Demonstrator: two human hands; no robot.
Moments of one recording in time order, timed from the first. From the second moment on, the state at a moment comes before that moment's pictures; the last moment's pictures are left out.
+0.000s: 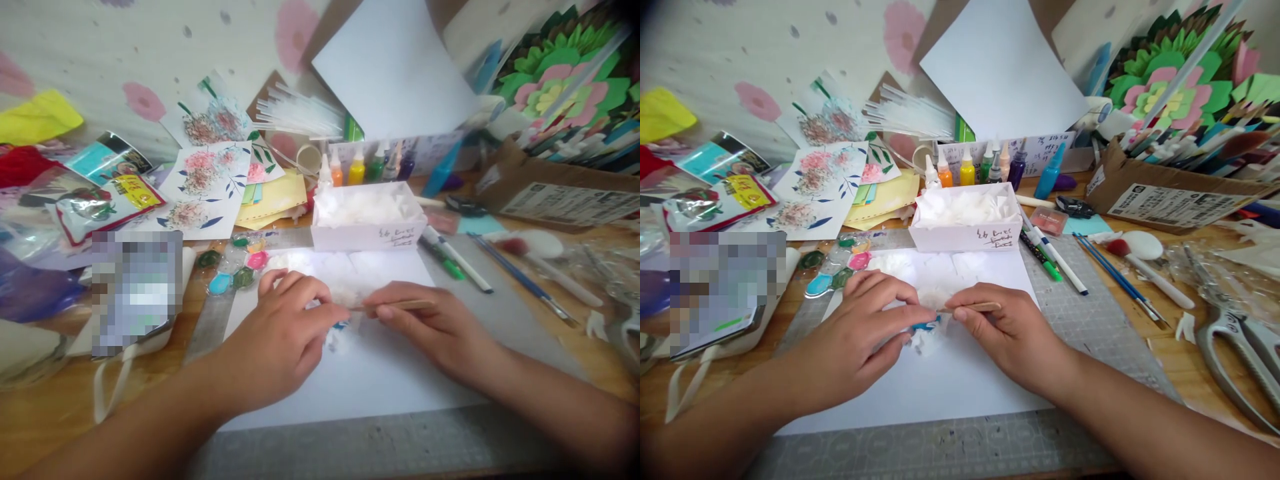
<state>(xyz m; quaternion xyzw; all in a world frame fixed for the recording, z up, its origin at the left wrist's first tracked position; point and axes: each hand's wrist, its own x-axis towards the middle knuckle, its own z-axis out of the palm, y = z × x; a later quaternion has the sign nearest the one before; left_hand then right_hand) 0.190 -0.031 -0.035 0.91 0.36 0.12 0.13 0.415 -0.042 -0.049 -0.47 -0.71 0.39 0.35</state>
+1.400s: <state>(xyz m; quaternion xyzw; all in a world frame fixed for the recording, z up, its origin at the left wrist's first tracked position) 0.184 -0.027 -0.047 0.92 0.37 0.08 0.12 0.442 -0.011 -0.034 -0.60 -0.75 0.21 0.19</state>
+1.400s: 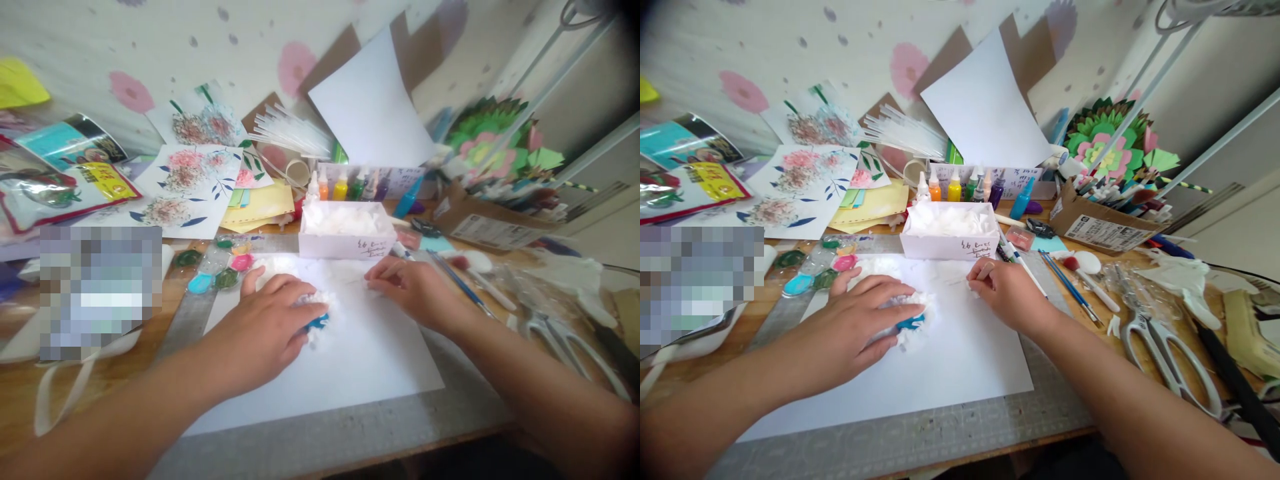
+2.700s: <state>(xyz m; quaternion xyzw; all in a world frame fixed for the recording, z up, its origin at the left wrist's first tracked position) 0.184 -0.029 -0.045 0.92 0.37 0.09 0.13 0.393 -0.035 -0.051 -0.50 -0.75 0.30 0.31</state>
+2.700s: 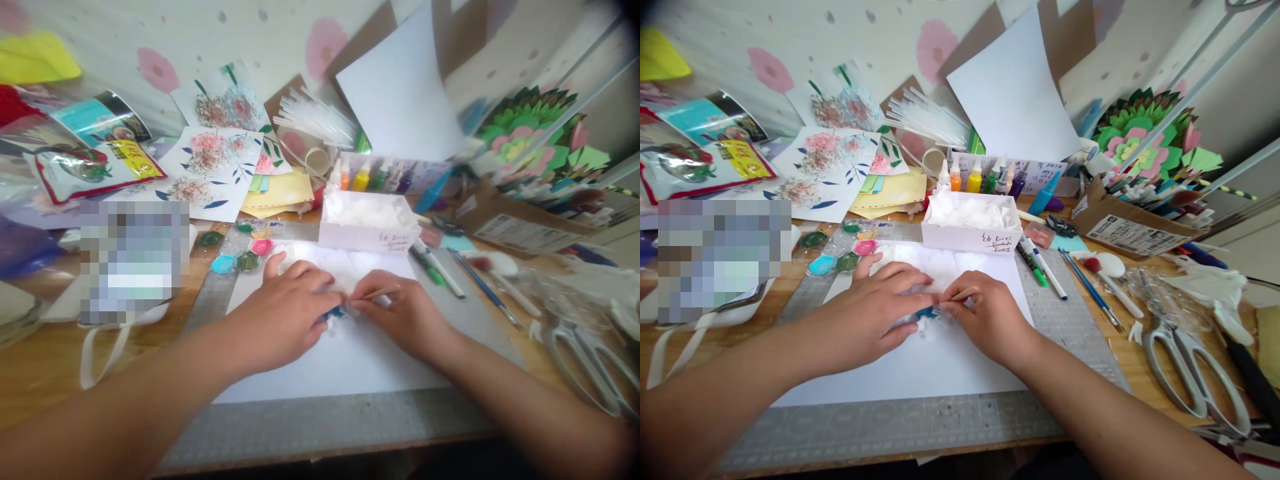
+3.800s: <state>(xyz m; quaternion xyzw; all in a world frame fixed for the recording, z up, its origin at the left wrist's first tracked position) 0.181 -0.026 -0.045 0.91 0.36 0.10 0.14 0.396 -0.033 -0.049 -0.55 -0.69 0.34 0.33</state>
